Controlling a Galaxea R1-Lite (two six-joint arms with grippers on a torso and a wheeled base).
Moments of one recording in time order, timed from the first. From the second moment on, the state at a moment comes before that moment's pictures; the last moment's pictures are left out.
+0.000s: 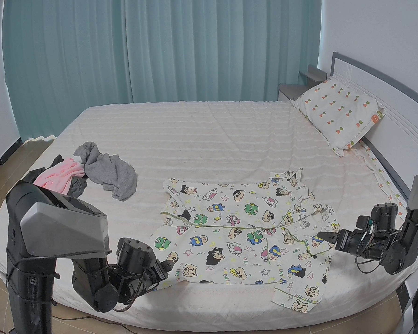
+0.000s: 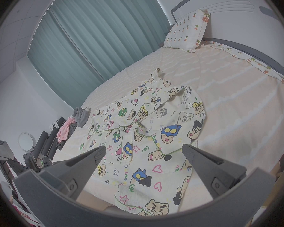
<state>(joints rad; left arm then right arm) -0.50 2.36 -0.44 -1.11 0.22 -0.86 0.01 2.16 -0.28 -1.25 0.29 0.39</state>
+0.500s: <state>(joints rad) -0.50 2.38 -0.41 -1.09 0.23 -0.78 0.01 2.16 -0.28 -1.25 0.29 0.39</state>
